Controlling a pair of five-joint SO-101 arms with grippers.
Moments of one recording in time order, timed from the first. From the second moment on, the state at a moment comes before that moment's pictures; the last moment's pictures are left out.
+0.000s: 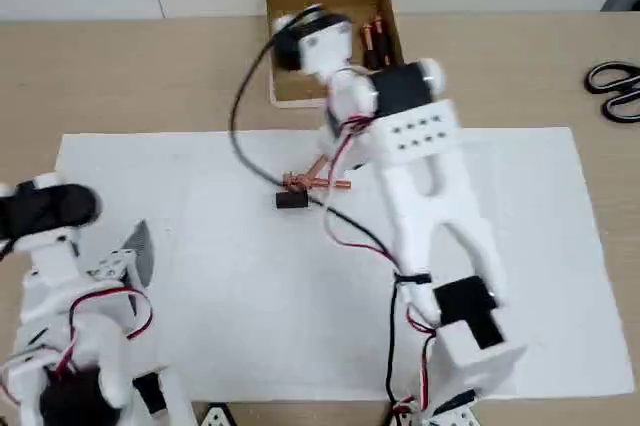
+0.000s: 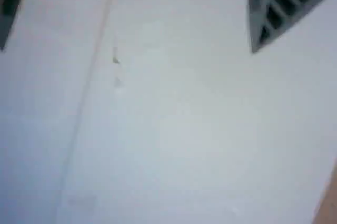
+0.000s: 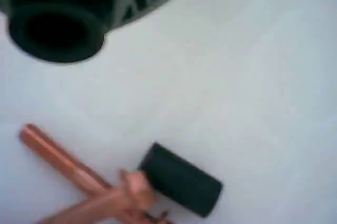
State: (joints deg) left arm -25.8 -82.1 50.9 81.5 -2.9; right arm -20.7 9.3 -30.2 98.7 11.3
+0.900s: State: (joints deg) left arm 13.3 15.5 -15.5 82.1 -1.6; right arm -0.1 -16.5 0.2 94.5 10.1
